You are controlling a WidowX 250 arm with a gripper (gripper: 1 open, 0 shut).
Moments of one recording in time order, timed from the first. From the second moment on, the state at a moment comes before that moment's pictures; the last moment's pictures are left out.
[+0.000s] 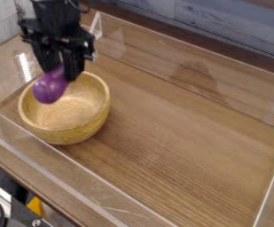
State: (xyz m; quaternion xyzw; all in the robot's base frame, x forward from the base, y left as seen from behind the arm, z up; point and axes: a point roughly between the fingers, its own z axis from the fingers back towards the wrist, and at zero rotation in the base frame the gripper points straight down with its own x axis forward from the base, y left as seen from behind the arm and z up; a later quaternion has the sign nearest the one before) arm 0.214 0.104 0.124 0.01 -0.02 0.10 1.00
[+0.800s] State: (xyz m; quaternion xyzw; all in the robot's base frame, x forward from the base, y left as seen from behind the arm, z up) arm 0.204 0.092 0.108 0.03 -0.02 0.07 1.00
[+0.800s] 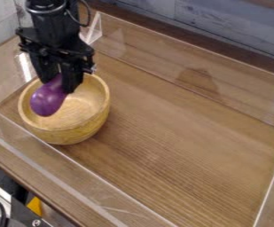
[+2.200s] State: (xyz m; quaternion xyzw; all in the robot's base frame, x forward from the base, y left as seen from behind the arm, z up) arm 0.197 0.066 0.095 0.02 0.01 0.06 1.00
